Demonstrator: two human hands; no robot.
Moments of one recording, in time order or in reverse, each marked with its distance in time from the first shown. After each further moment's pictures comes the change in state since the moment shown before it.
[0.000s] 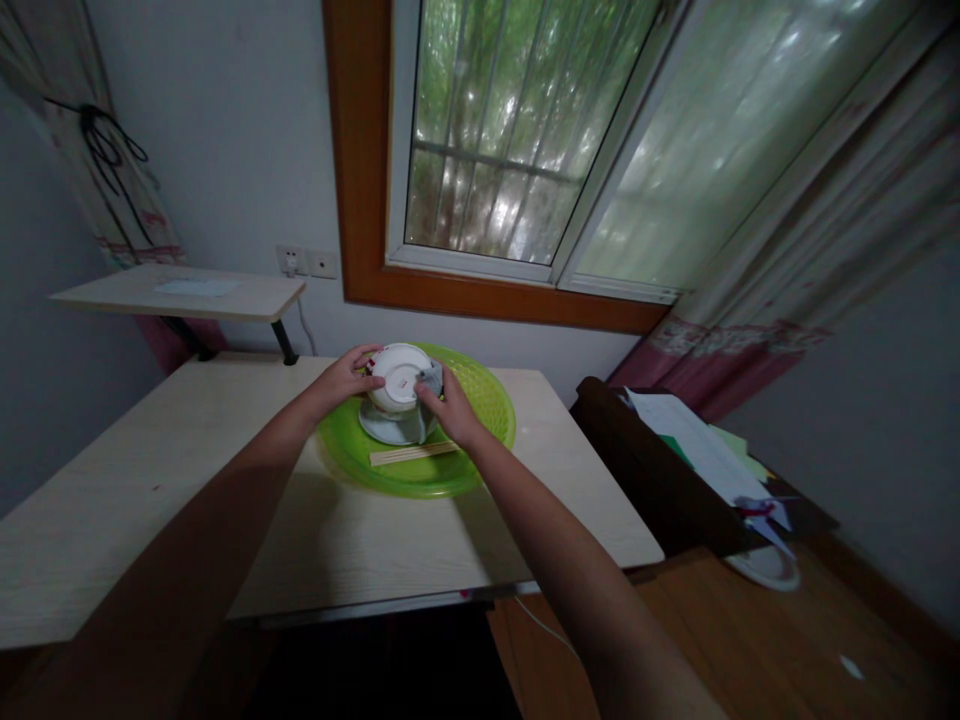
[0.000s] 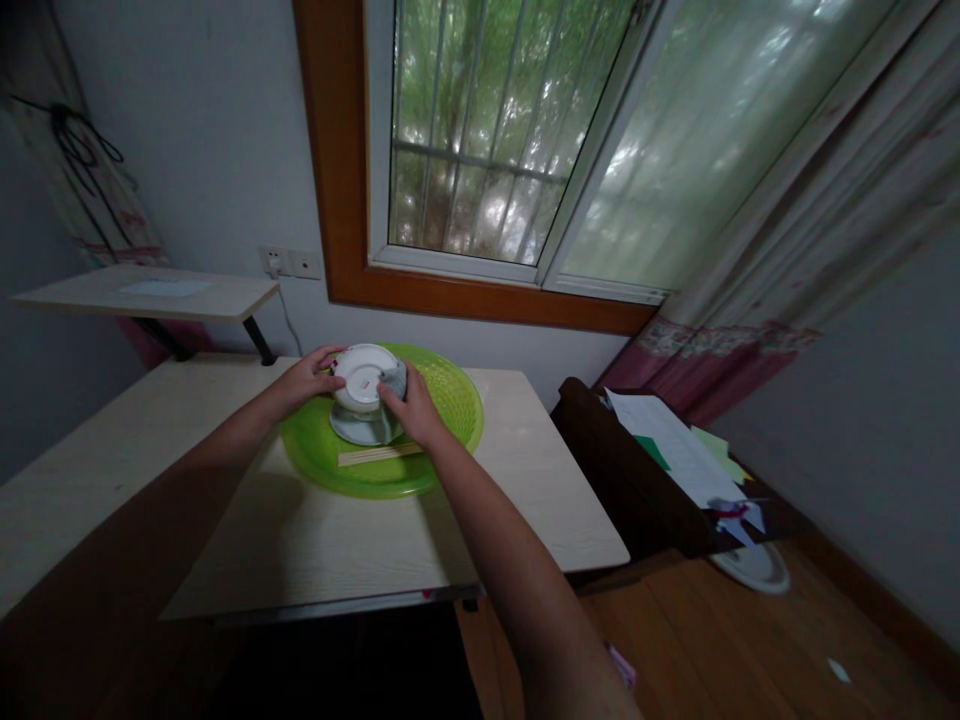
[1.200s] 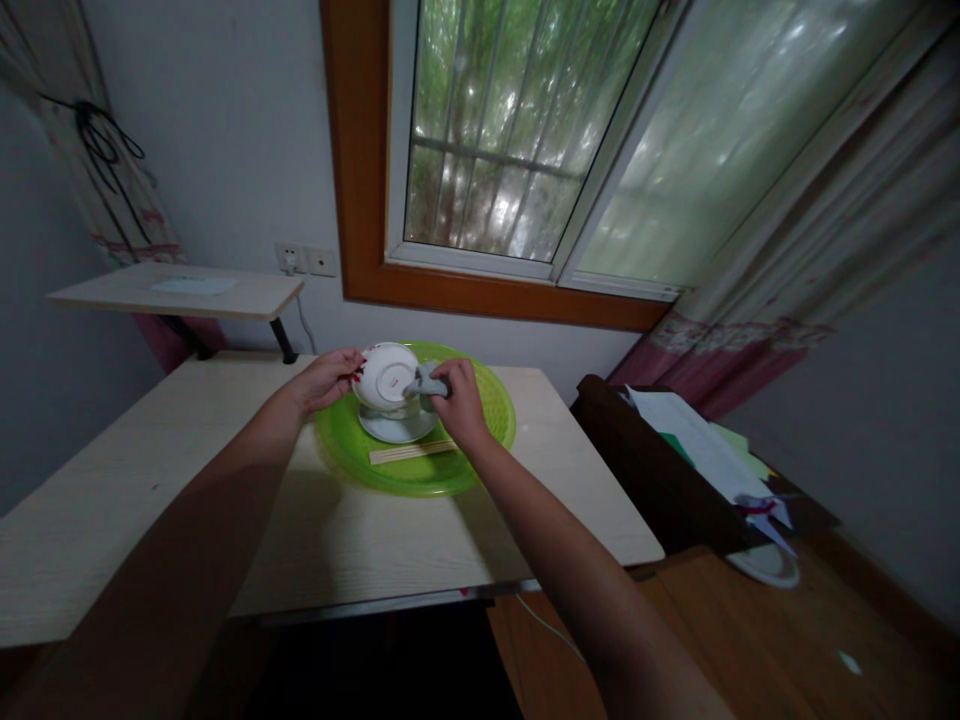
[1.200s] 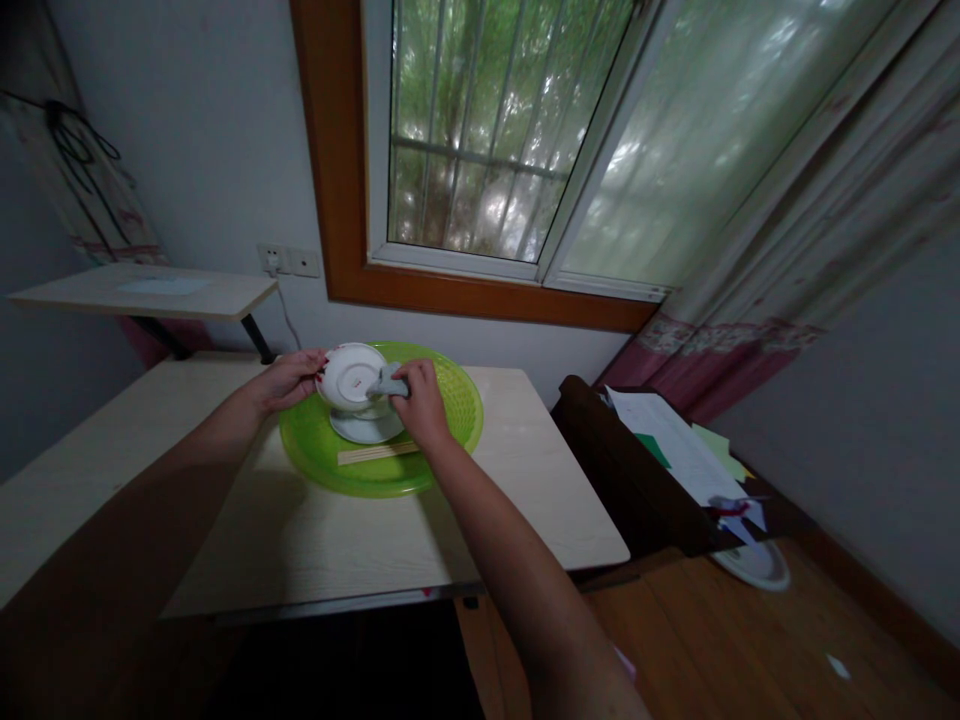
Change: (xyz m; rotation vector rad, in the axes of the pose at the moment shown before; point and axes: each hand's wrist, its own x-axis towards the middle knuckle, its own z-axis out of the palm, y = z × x) left_hand 0.007 -0.008 -0.022 -0.396 -0.015 -0.167; right_hand -0.004 -0.014 -0.009 -0.226 0.154 -0.178
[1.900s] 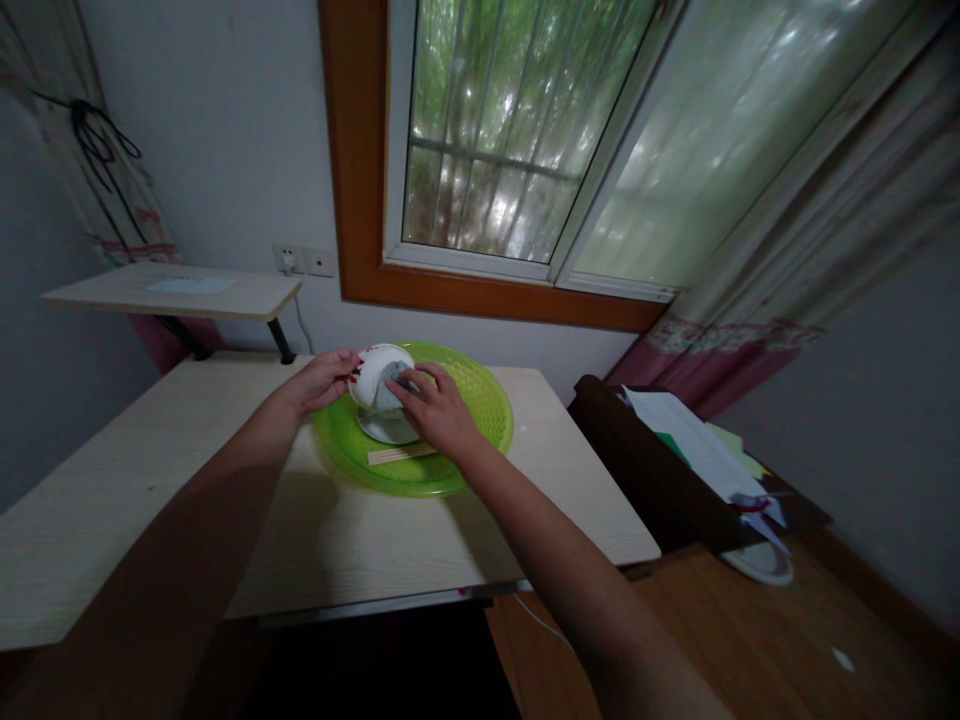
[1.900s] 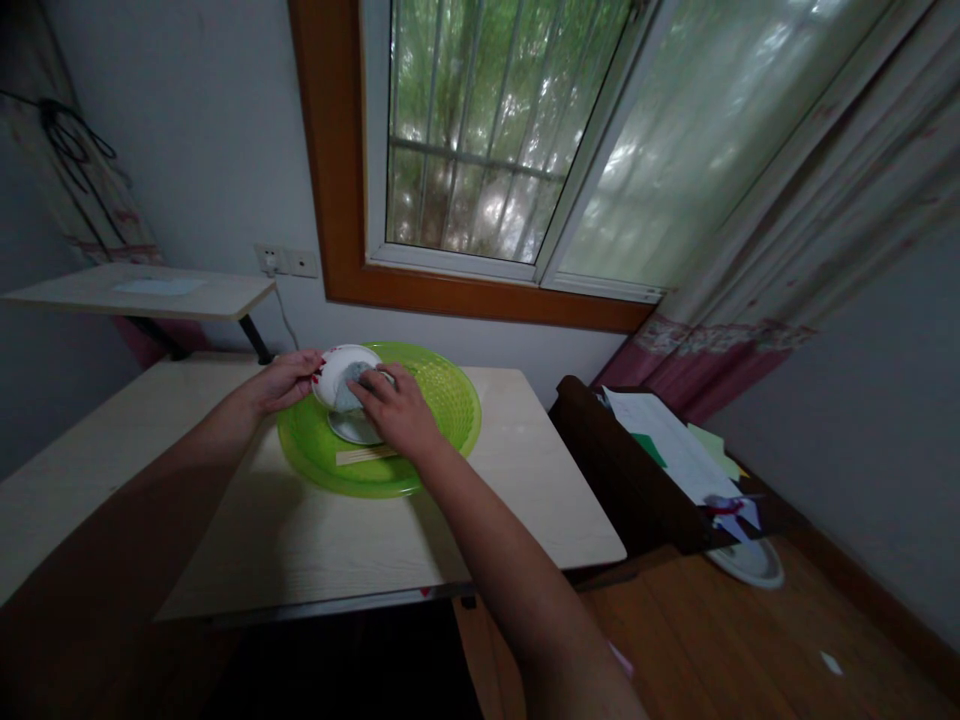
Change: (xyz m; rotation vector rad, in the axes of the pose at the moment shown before) left_hand -0.002 0.001 -0.001 -0.177 -0.029 -0.040; right_hand -0.004 -0.029 -0.002 -0.552 -0.313 -0.455
